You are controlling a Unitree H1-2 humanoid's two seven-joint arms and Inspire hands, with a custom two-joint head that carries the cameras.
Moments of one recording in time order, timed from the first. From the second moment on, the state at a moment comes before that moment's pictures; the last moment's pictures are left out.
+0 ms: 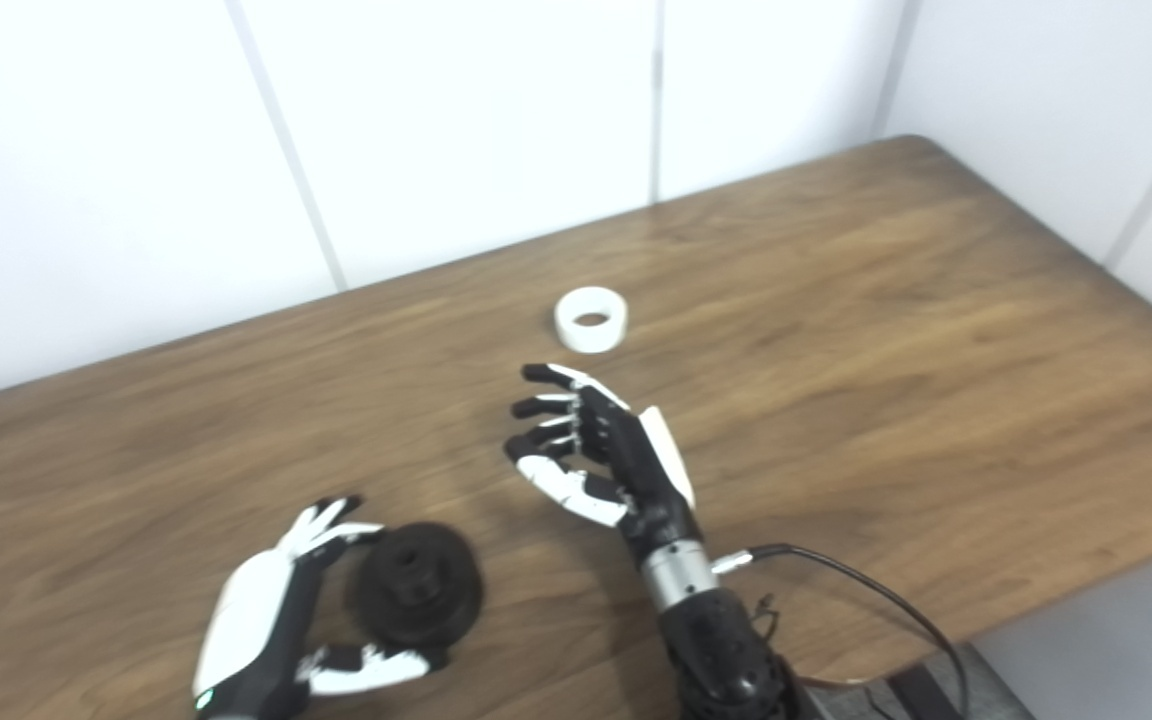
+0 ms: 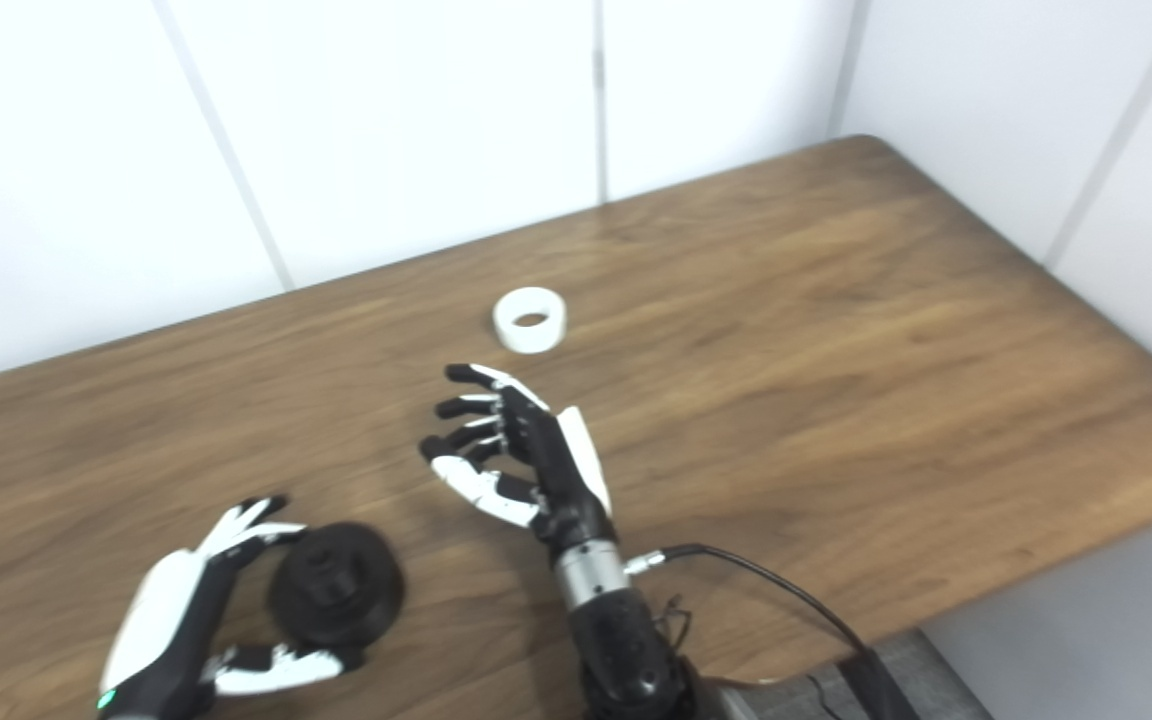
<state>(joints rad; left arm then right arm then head) 0.02 0.27 -0.32 -0.23 0.60 0.10 -0.09 0.04 0.13 0.16 -0.15 -0.27 -0.02 -0.23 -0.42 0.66</state>
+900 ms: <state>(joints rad) 0.02 0.26 -0.28 -0.22 0.59 0.07 -0.13 -0.13 -0.05 0.06 -0.13 -0.52 0.10 -0.23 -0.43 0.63</state>
